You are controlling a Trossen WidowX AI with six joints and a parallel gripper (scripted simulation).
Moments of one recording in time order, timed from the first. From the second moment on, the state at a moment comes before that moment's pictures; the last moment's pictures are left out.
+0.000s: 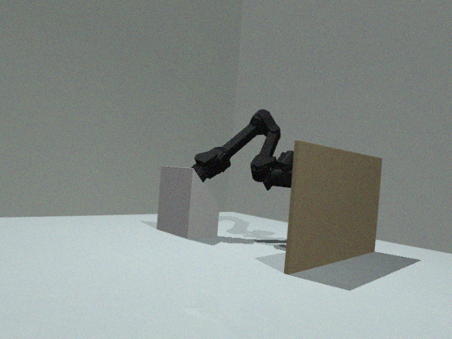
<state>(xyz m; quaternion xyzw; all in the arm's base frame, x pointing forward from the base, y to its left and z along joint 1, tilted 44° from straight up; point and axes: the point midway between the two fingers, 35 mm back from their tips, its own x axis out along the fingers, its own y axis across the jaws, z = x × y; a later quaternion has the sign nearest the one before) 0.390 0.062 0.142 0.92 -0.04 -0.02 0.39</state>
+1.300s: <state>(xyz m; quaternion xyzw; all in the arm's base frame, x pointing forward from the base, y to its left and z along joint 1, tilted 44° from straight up) 0.222 0.065 0.181 0.86 -0.03 -0.02 0.50</state>
